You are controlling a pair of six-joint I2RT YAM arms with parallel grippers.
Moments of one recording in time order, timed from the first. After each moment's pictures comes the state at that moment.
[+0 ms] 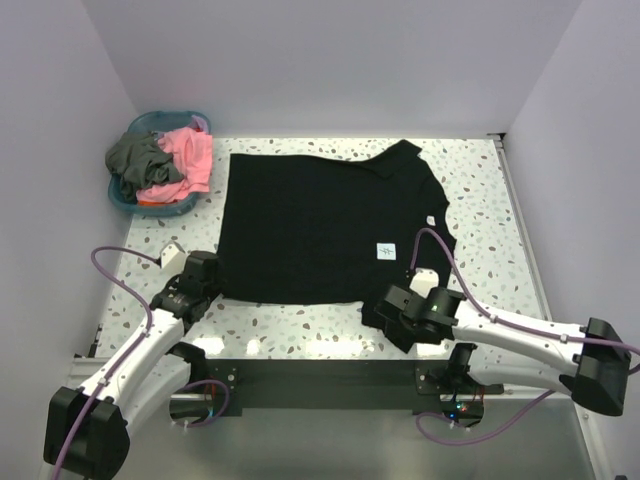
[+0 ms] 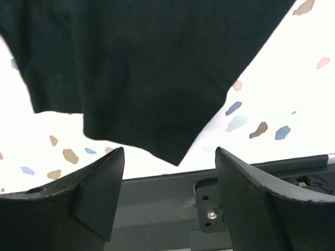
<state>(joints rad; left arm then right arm) -0.28 0.81 0.37 -0.46 -0.45 -1.03 1.07 0.99 0.61 -1.02 0.40 1.19</state>
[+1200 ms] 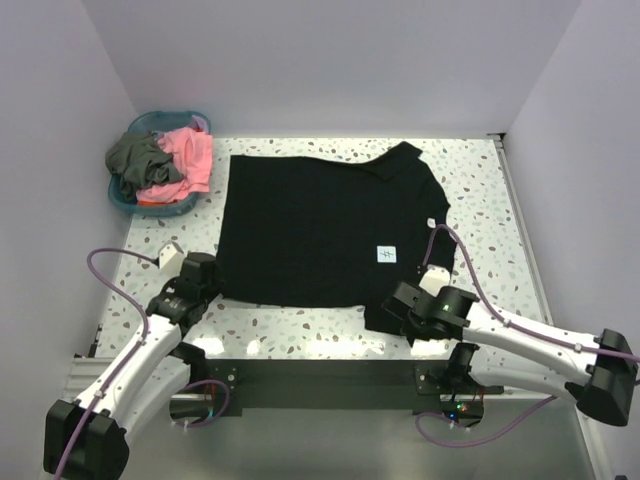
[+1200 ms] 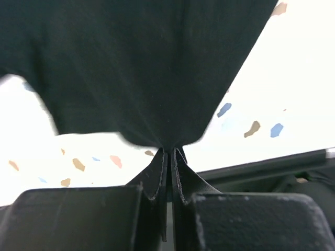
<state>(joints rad) -0.28 0.75 0.37 -0.48 -0.44 -1.01 1.03 0.96 0.60 -1.04 0.42 1.26</state>
